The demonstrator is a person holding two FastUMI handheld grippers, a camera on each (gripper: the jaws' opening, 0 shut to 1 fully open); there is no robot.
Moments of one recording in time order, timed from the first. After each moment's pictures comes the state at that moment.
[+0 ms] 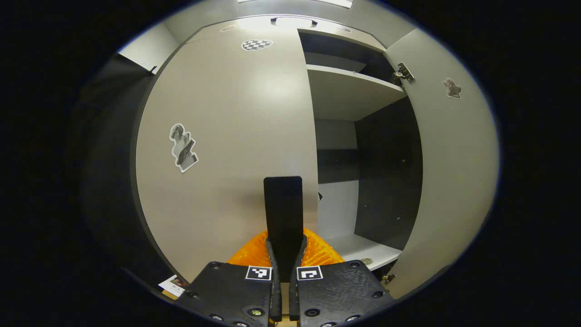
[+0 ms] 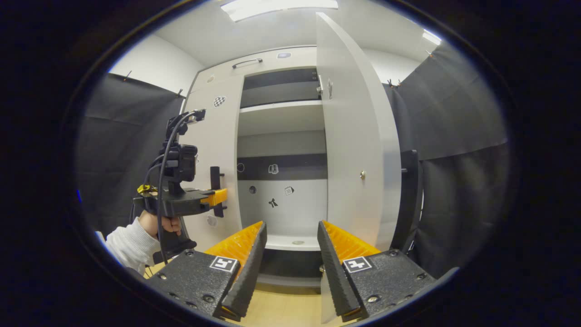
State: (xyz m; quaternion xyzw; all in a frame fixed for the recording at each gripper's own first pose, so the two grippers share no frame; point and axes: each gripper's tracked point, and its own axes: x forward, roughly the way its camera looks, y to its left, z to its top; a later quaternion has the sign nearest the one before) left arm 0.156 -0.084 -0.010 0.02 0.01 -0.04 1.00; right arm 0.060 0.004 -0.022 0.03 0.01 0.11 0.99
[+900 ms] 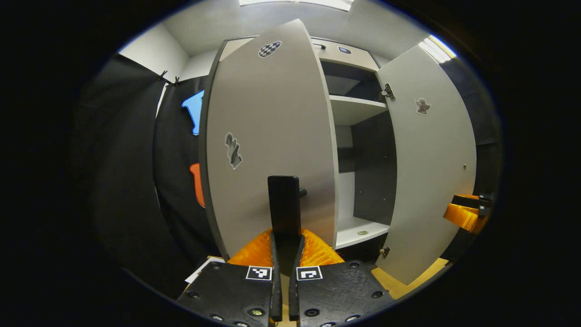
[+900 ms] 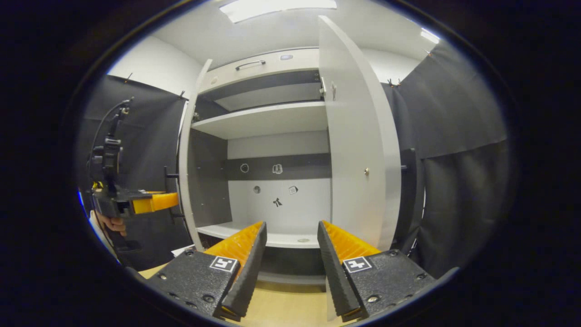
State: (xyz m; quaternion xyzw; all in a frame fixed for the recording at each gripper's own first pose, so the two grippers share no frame) left arm 0.008 -0.005 -0.005 0.05 0.02 -0.04 1.00; right arm 0.045 0.016 -0.022 0.04 0.01 0.12 0.99
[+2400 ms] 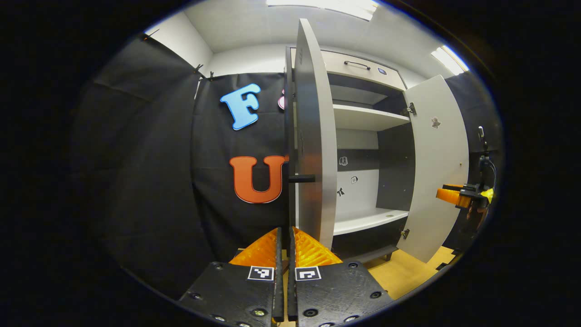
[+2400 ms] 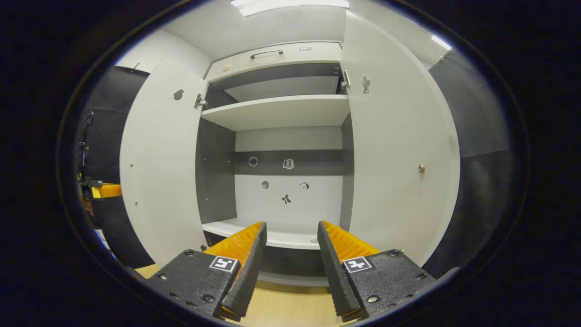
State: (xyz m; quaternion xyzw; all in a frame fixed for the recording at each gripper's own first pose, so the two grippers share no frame) left arm -0.096 0.155 -0.011 0.01 0.02 -0.01 1.00; right arm 0.065 0.059 -0.034 0.02 0.03 0.13 0.99
